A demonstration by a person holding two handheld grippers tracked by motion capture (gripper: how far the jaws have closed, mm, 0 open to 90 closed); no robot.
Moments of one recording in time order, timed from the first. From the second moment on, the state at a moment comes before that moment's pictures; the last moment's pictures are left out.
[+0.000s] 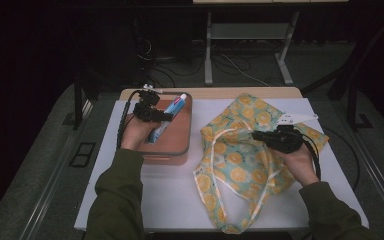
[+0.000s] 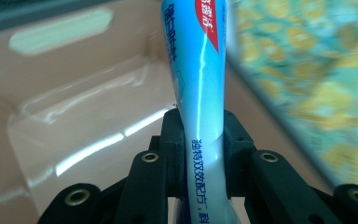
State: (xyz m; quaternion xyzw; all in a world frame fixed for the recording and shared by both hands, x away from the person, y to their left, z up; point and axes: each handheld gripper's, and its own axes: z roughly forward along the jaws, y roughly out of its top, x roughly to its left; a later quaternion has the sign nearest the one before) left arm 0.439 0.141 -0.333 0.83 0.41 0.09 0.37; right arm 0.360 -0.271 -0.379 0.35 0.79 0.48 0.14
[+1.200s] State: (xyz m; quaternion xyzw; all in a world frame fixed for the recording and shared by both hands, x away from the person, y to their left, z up) left arm 0.349 -0.043 -0.409 0.90 0.25 0.01 0.36; right arm 0.359 -0.270 -0.379 0.34 0.79 0.49 0.14
